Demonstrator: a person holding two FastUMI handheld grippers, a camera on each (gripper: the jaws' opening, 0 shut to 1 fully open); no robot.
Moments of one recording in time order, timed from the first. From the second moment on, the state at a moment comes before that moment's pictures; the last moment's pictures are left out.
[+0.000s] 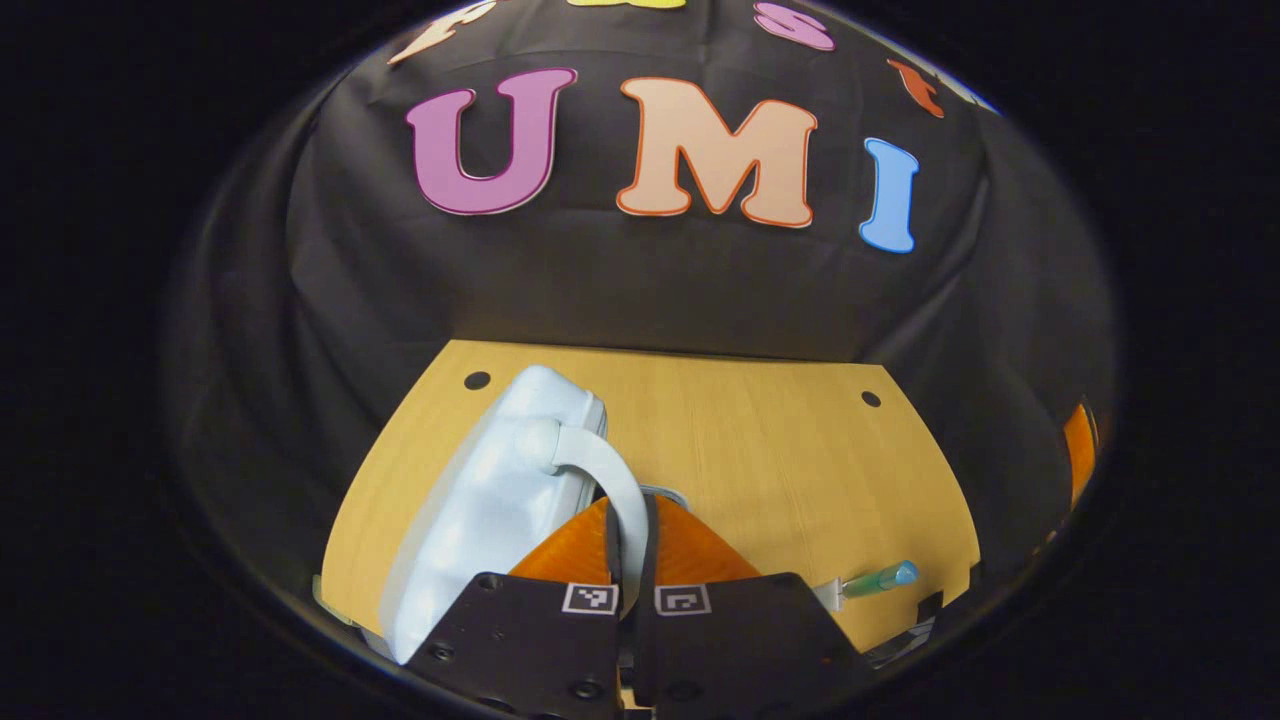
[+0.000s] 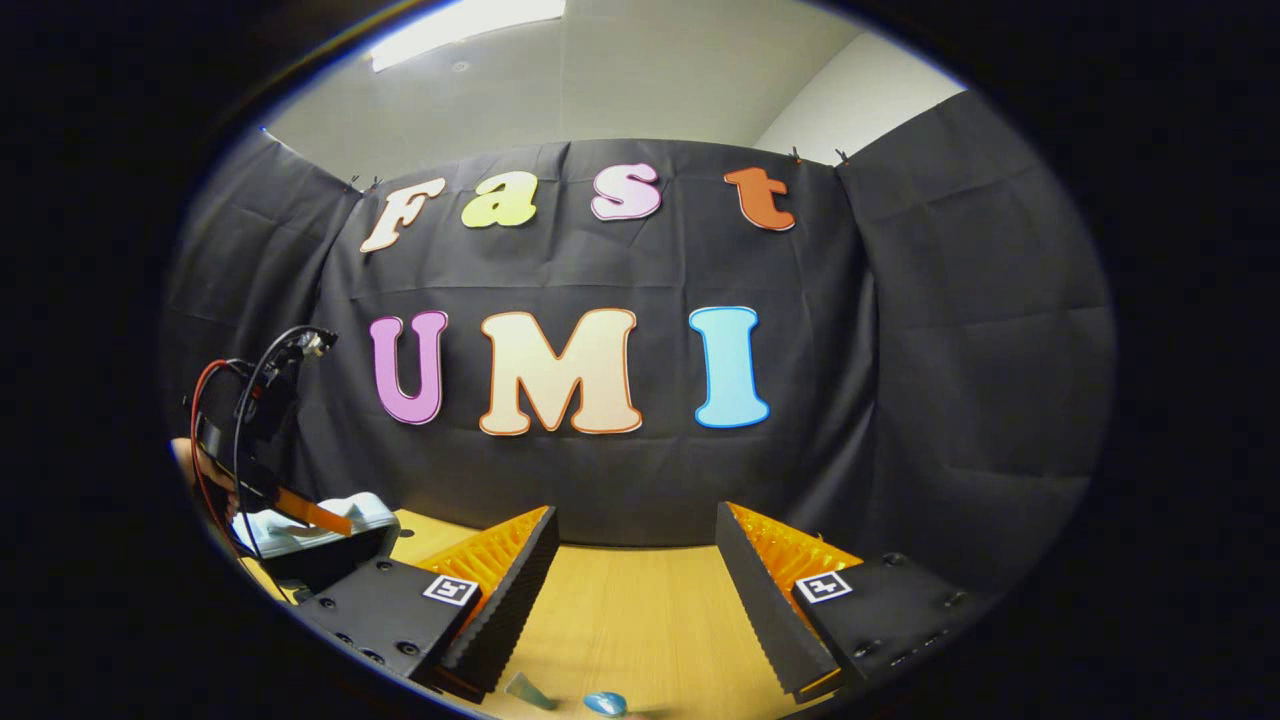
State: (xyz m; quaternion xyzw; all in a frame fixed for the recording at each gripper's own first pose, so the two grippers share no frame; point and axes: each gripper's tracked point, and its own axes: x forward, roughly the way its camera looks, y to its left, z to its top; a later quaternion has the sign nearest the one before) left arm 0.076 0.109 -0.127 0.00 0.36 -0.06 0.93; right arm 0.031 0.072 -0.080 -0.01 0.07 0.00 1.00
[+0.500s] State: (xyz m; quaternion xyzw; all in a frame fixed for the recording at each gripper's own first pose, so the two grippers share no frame) left arm 0.104 0.228 -0.094 -0.01 0.33 -0.02 0.94; right arm 0.048 0.127 -0.087 0.00 0.06 -0.01 1.00
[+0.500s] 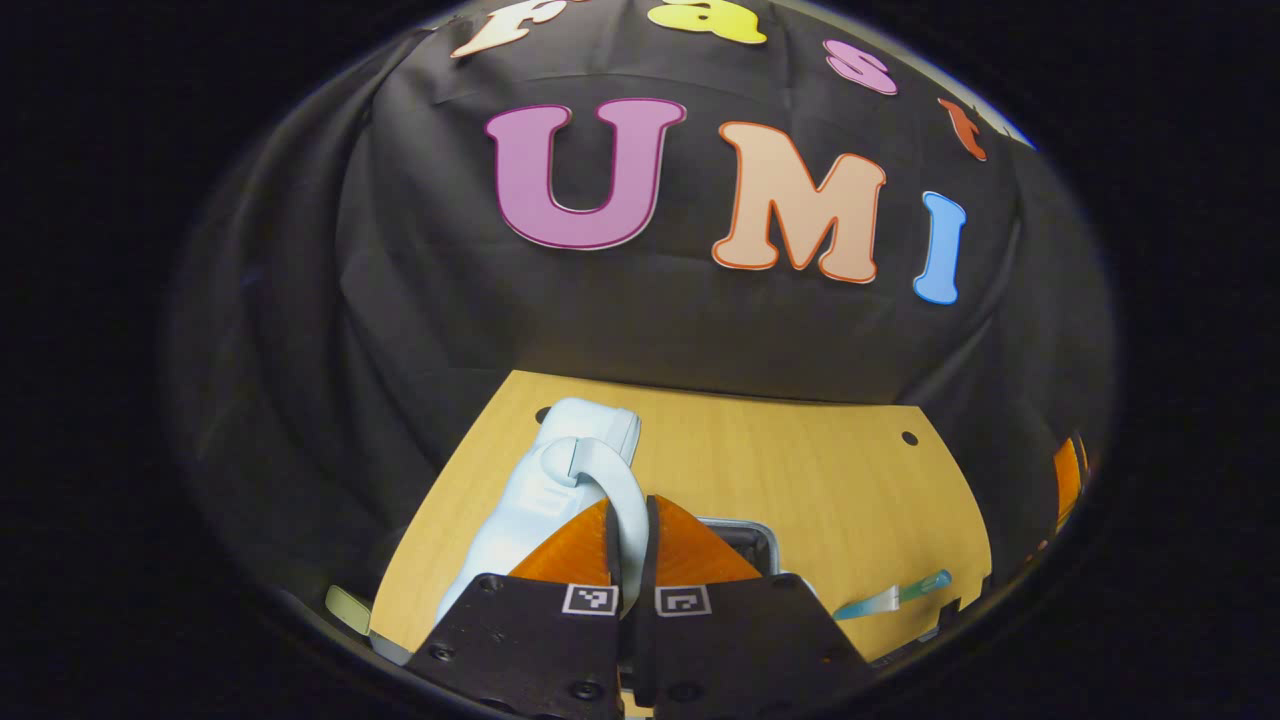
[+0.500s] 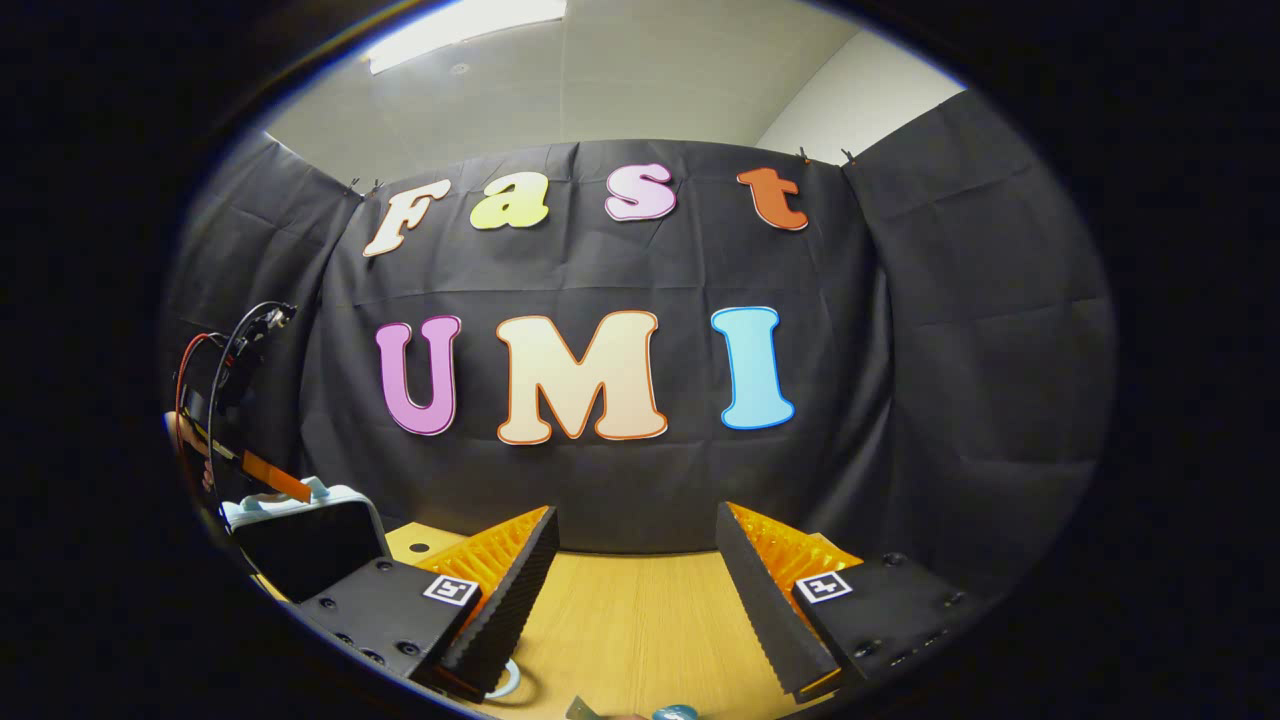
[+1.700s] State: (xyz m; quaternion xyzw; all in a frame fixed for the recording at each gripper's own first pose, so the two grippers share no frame) left arm 0.106 0.503 -0.243 -0.13 0.39 0.14 0.90; right arm 0.062 0.207 -0.077 -0.01 0.06 -0.01 1.00
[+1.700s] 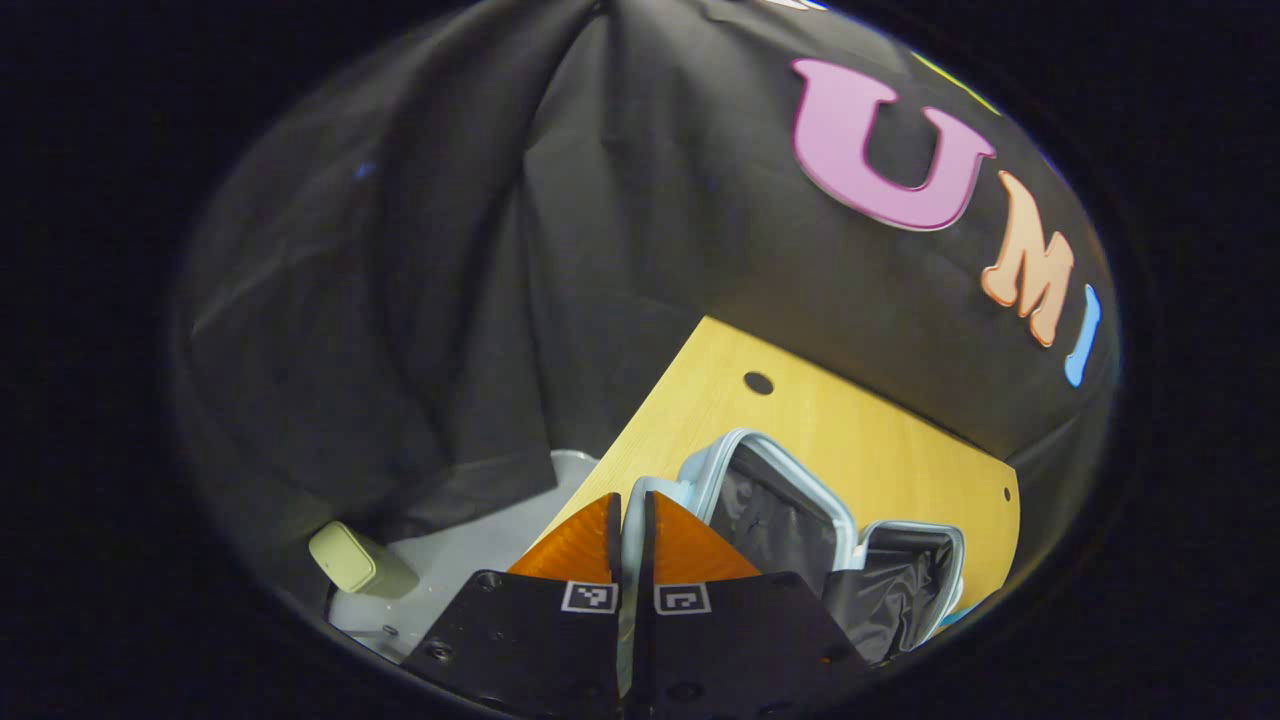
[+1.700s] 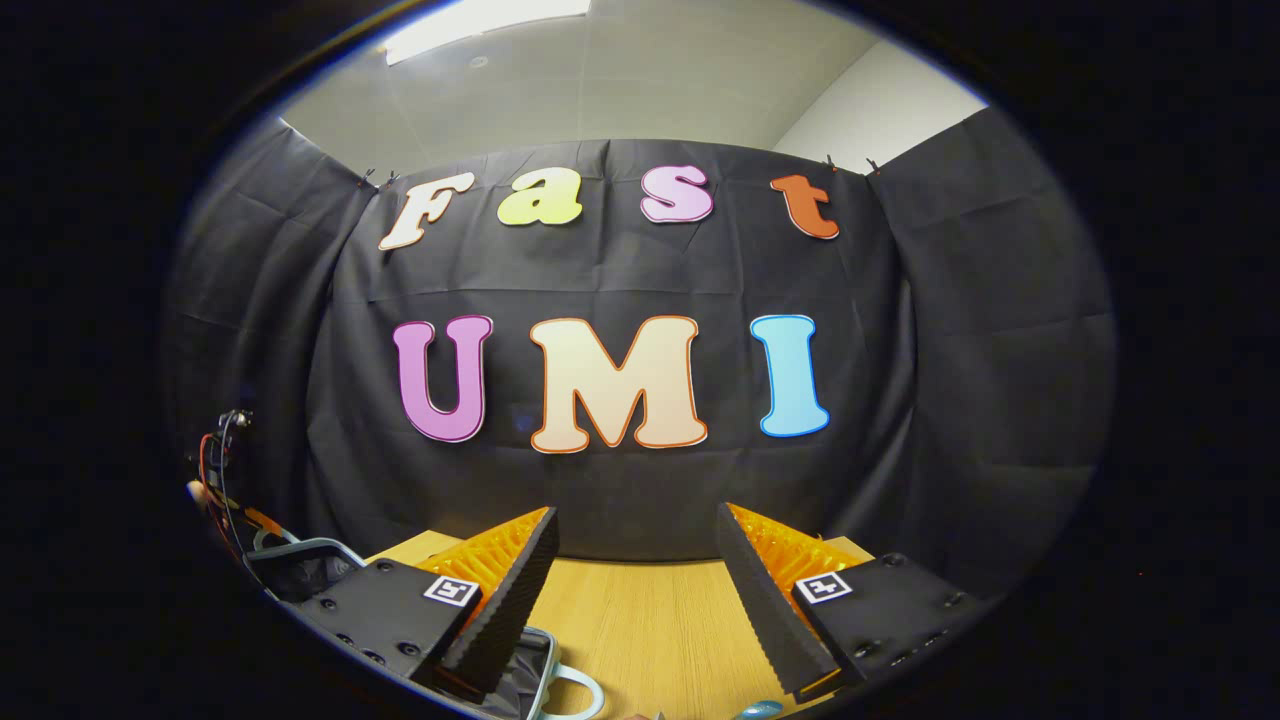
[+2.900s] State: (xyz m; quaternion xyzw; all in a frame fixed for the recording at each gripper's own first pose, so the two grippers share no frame) left arm 0.084 0.447 -0.098 -0.02 0.10 0.22 0.97; right arm 0.045 0.166 -0.068 0.00 0.06 0.03 1.00
